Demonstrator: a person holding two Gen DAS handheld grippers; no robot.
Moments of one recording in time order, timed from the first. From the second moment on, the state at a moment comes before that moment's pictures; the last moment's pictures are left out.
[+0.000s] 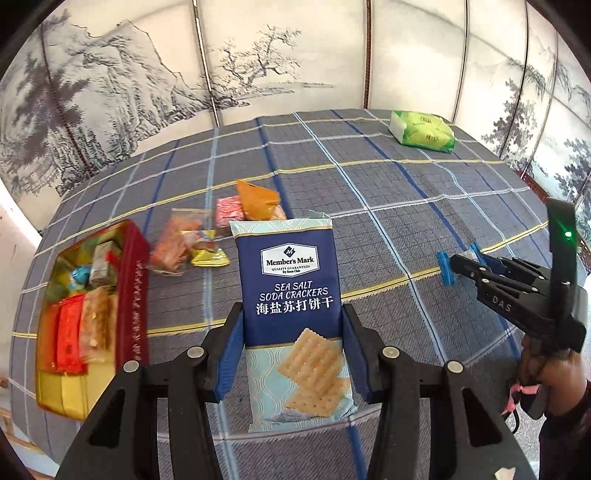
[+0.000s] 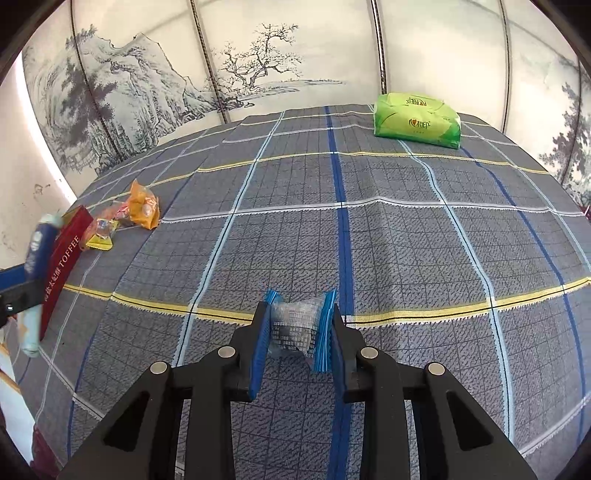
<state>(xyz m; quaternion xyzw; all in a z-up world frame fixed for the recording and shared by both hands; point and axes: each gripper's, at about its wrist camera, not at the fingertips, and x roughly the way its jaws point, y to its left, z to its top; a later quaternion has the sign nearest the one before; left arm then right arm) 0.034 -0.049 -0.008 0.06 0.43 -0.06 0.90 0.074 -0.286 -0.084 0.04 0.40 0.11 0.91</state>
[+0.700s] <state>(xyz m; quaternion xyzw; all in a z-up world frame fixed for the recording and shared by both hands) -0.008 0.064 0.017 0.03 0.38 0.04 0.92 0.073 -0.269 -0.084 -0.02 0.40 0.07 0.91</state>
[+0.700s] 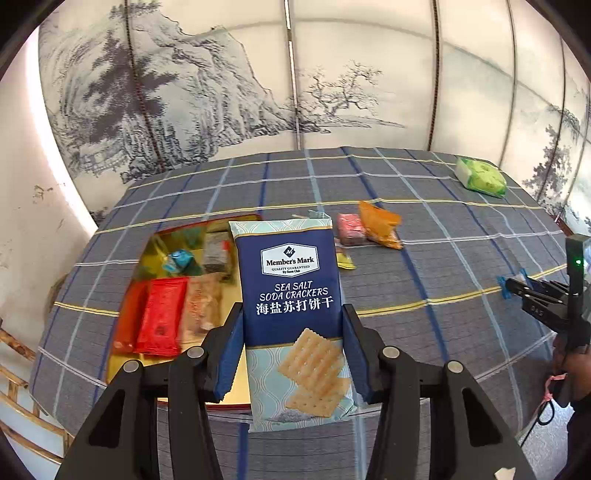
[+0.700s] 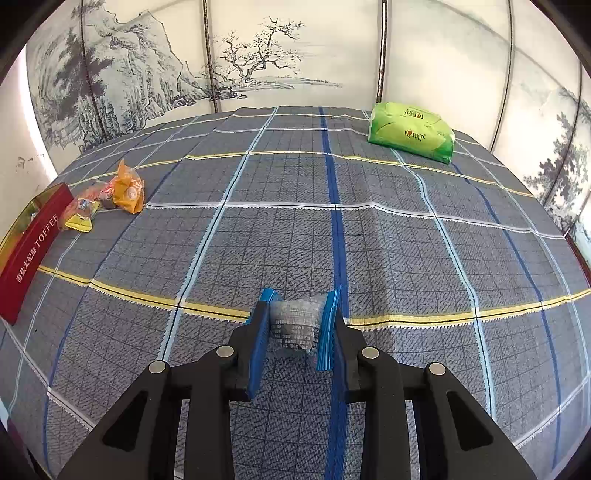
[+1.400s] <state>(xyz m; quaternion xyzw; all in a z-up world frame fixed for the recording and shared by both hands) 0.001 0.136 -0.008 0.02 0.37 0.11 0.92 0.069 -0.260 -0.083 -0.05 0.40 0.06 0.91</state>
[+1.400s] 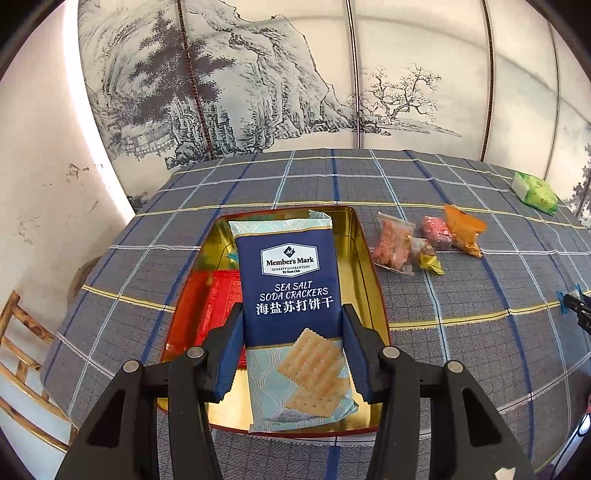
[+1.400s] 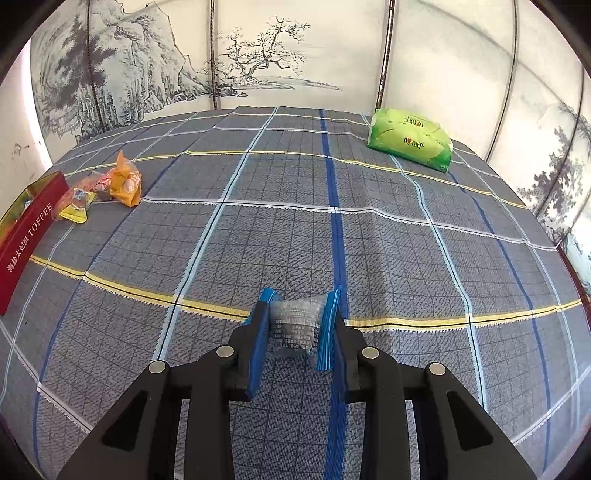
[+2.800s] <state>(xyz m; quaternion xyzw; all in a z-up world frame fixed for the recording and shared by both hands) 0.009 0.180 -0.030 0.00 0.37 0.12 0.92 0.056 -0.254 -0.064 -0.02 0.38 0.07 0.92</state>
